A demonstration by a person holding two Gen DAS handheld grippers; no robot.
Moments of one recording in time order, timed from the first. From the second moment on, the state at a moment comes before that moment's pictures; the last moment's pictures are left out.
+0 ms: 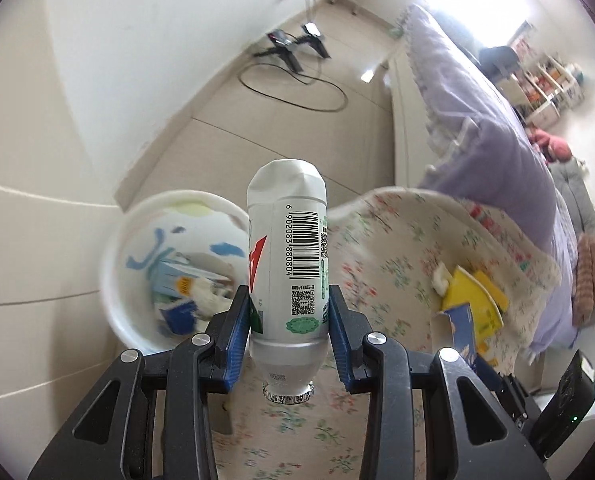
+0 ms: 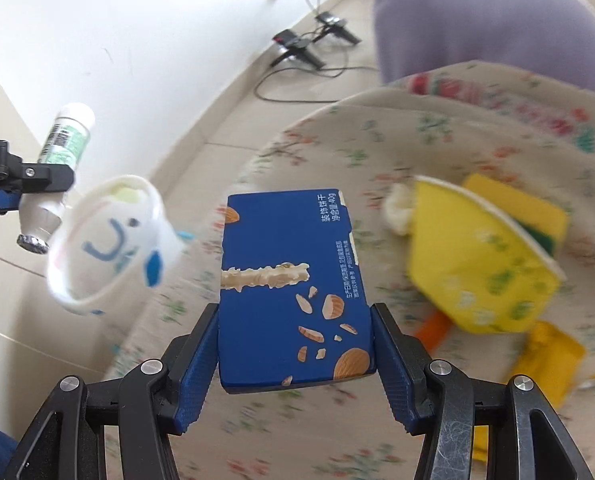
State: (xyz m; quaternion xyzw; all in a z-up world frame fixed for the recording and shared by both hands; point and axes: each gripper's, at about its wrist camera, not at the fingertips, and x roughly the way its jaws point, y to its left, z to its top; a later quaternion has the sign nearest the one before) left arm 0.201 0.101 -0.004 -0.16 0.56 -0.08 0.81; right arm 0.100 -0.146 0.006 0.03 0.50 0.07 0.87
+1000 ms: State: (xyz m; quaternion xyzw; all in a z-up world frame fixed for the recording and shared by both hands) left arm 0.226 0.179 -0.041 -0.23 0.60 0.01 0.77; right arm 0.189 0.003 -0.056 0.11 0.53 0.21 0.81
